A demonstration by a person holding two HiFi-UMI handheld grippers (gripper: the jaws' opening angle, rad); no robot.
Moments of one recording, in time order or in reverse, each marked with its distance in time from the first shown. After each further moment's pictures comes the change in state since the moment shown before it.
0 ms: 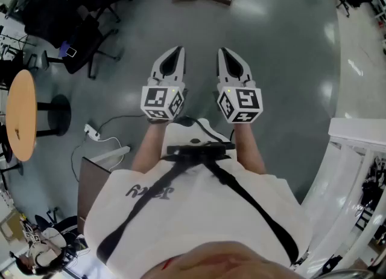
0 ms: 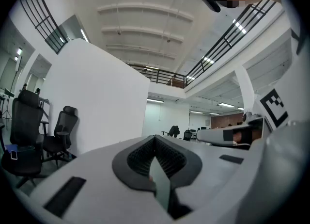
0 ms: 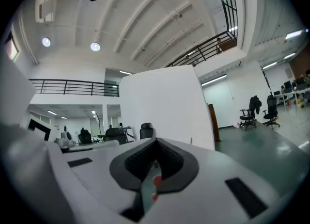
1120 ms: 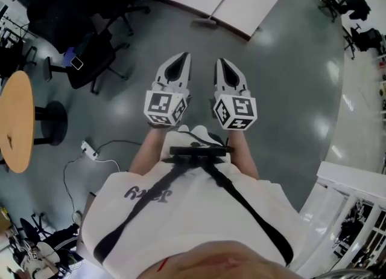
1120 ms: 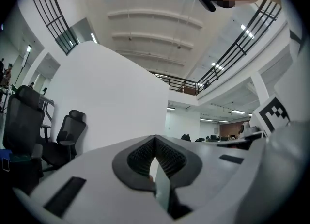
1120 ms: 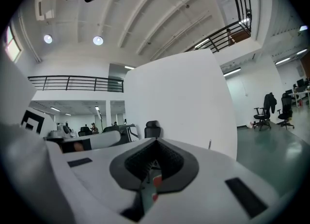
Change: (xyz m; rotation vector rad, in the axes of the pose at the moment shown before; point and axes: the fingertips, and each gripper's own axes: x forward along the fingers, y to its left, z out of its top) left arm 0.139 0.286 0.040 -0.039 -0.079 0.042; right arm 0.331 0.074 -0.019 -0.021 0.035 0.048
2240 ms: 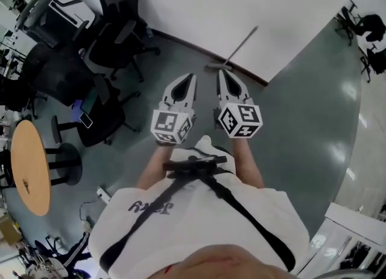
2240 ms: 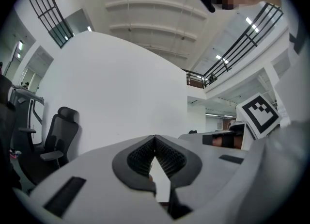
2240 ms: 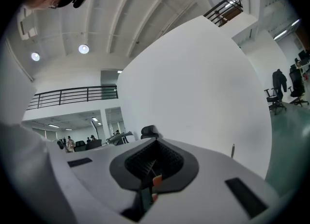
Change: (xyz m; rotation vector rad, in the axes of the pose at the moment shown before) left arm 0.335 0.218 -0.017 0.019 0.056 0.016; right arm 0.402 -0.138 0.033 0.162 0.001 0.071
